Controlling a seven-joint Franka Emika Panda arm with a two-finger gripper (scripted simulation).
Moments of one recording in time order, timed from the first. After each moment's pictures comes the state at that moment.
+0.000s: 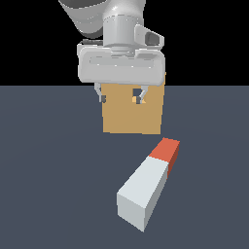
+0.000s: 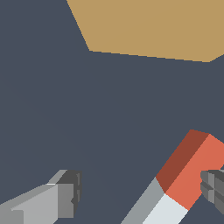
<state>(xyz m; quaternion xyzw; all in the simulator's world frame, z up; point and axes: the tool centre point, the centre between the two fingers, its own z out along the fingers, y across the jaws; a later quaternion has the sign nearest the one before) -0.009 0.024 0.159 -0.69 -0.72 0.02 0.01</state>
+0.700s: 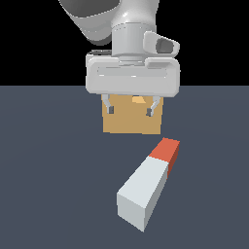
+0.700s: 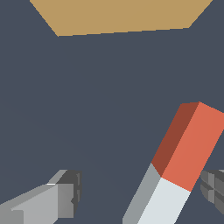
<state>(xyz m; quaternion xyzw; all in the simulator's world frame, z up) 0.013 -0.007 0.136 -0.75 -0.66 0.01 0.01</state>
